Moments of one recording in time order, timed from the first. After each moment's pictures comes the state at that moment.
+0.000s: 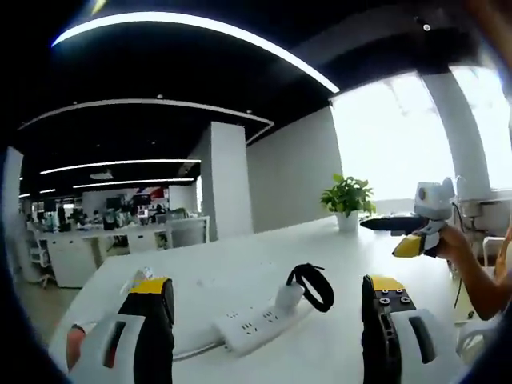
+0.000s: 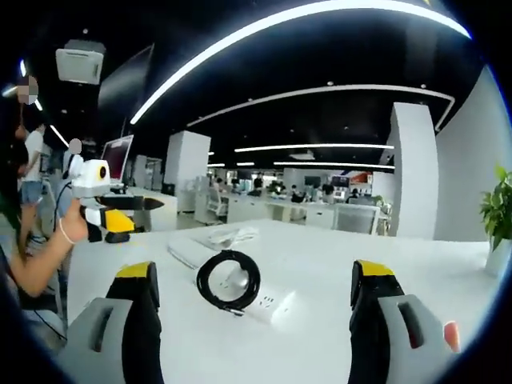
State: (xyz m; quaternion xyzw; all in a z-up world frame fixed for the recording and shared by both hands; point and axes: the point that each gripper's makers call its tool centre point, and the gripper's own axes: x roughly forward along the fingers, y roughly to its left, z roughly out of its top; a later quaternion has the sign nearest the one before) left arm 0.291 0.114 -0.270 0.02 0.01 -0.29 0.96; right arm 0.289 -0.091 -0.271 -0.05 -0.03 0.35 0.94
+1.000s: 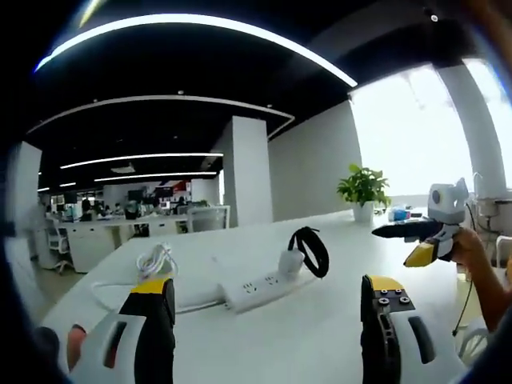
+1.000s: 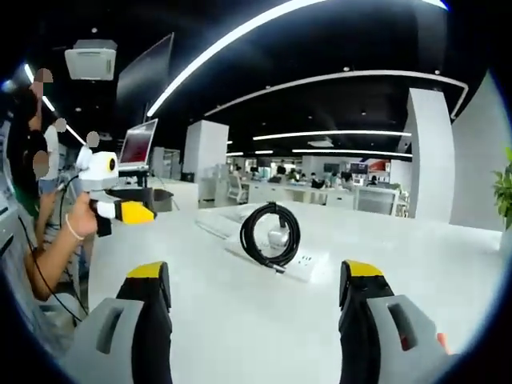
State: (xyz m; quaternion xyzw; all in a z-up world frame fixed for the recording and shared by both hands) left arm 0.247 0.126 -0.321 0.01 0.03 -0.23 0.97; right arm 0.248 -0.076 -0.329 -0.06 0.01 0.39 0.92
